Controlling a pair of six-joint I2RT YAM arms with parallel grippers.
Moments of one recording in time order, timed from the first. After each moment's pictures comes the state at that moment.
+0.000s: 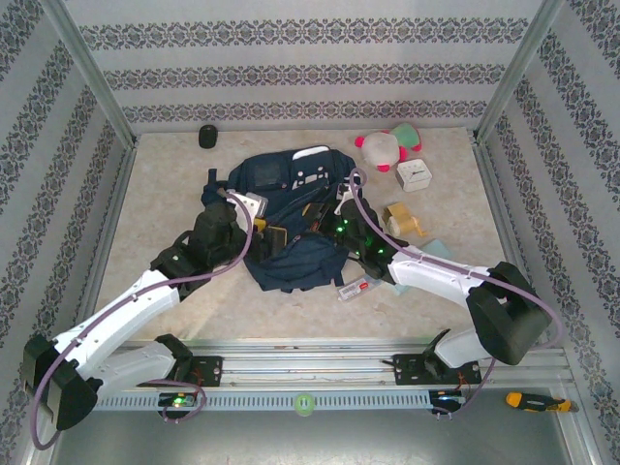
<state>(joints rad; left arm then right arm) -0.60 1.03 0.81 -0.30 0.10 -0.33 0.72 1.44 0.78 0.35 -0.04 1.07</state>
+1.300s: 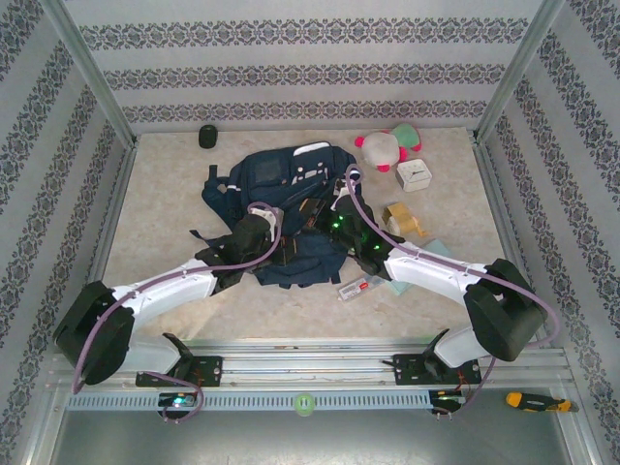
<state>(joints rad) -0.66 1.32 0.71 -0.01 0.08 -0.63 0.73 1.47 0.84 0.33 0.00 1.07</state>
